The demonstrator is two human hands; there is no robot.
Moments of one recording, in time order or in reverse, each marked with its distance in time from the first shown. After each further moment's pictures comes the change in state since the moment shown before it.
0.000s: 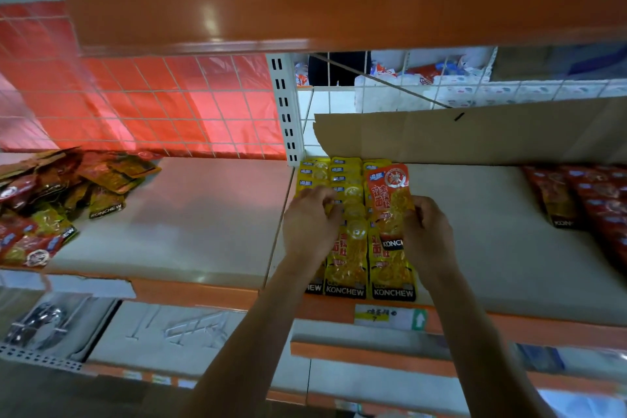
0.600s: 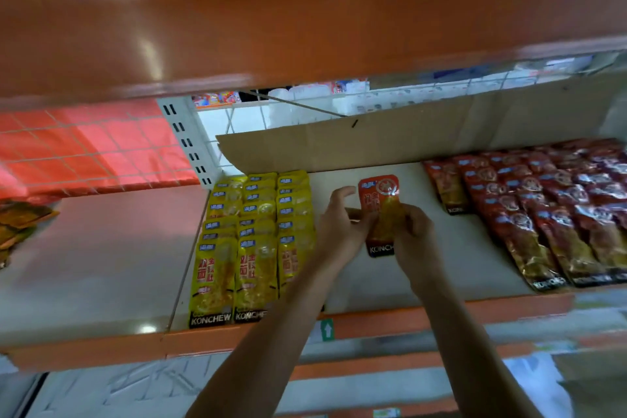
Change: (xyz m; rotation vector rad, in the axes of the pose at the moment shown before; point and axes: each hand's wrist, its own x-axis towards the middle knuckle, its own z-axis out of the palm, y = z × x) left_hand -0.014 0.131 0.112 -0.488 -0.385 -0.113; right_hand 0.028 0.059 -0.098 0.096 0.151 0.039
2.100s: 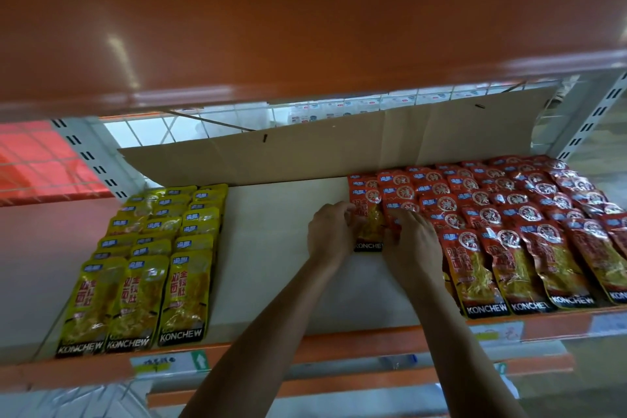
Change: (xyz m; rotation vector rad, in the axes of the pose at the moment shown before) left_hand 0.048 0.030 0.153 0.439 0.065 0.054; right_hand 0.079 0.049 -0.134 -0.526 0.018 -0.217
